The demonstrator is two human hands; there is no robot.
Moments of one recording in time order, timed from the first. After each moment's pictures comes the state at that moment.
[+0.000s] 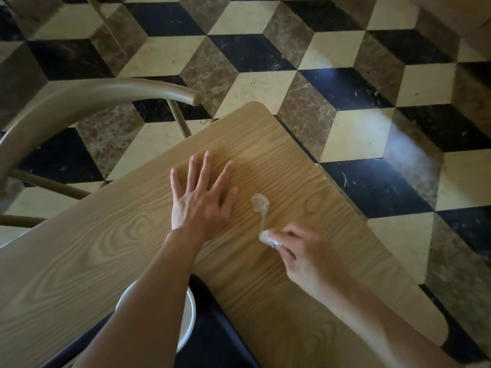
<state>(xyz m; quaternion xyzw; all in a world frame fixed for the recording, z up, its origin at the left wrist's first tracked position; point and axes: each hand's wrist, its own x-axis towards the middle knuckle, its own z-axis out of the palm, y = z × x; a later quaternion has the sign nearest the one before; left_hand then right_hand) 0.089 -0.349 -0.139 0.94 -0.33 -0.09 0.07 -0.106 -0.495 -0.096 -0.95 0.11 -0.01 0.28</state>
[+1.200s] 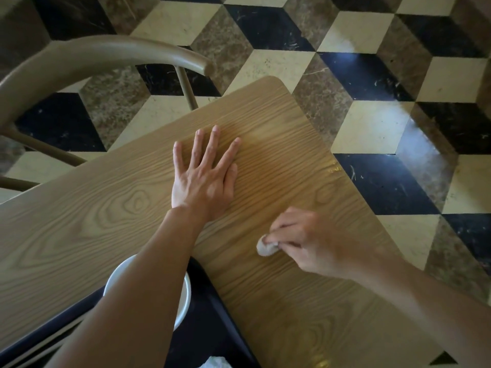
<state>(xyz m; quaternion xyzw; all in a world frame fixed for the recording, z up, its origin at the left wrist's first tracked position) 0.091 -0.351 -0.144 0.94 -0.32 -0.08 0.07 -0.079 -0.526 -0.095 -0.94 -0.13 0.10 0.32</state>
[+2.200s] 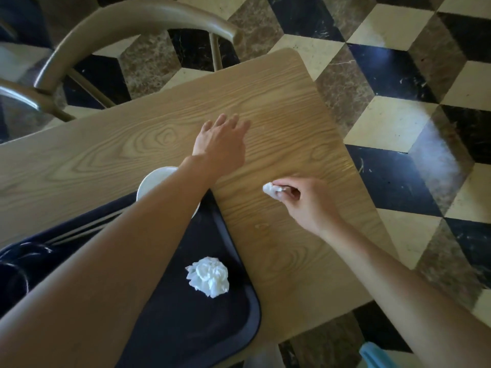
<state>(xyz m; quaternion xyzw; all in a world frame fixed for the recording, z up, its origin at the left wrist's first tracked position) 0.037 -0.342 -0.080 0.94 -0.31 -0.14 0.08 -0.131 -0.504 -0.097 -0.92 0.10 0.02 0.38</state>
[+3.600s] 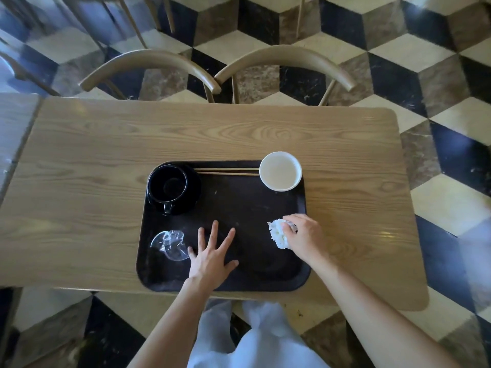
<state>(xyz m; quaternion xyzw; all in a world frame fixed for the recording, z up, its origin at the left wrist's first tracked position) -0.274 -0.088 -0.081 0.94 0.03 -0.32 0.09 -0.199 -0.334 -0.068 -0.93 0.05 0.15 0.33</state>
